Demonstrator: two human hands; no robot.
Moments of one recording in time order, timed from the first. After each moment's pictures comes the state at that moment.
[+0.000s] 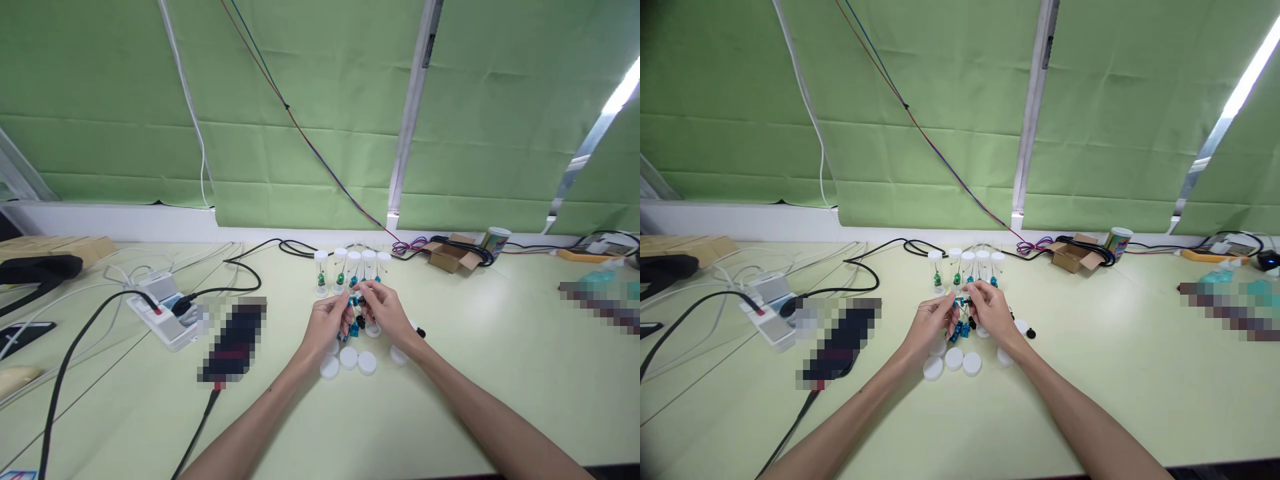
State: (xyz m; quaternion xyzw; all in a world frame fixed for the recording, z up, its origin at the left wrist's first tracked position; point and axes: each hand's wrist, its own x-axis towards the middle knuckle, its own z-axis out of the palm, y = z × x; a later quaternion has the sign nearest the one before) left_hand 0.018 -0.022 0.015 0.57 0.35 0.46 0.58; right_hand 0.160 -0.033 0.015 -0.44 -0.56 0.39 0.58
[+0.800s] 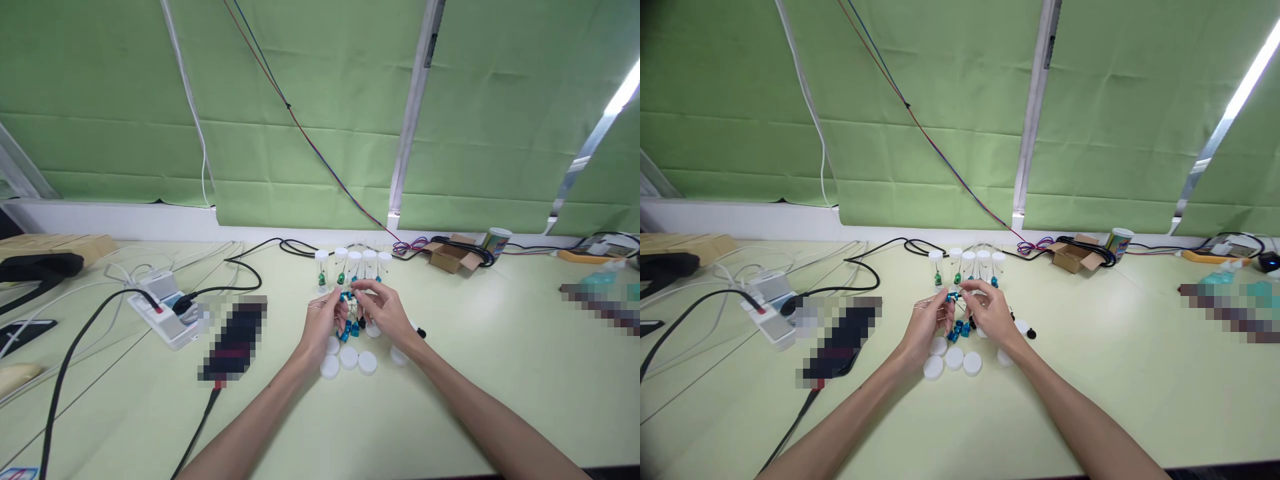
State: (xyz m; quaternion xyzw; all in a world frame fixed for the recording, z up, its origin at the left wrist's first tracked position) left_hand 0.016 -0.026 0.022 0.48 0.36 0.50 0.62; right_hand 0.158 -0.039 0.020 -0.40 -0.59 0.38 0.58
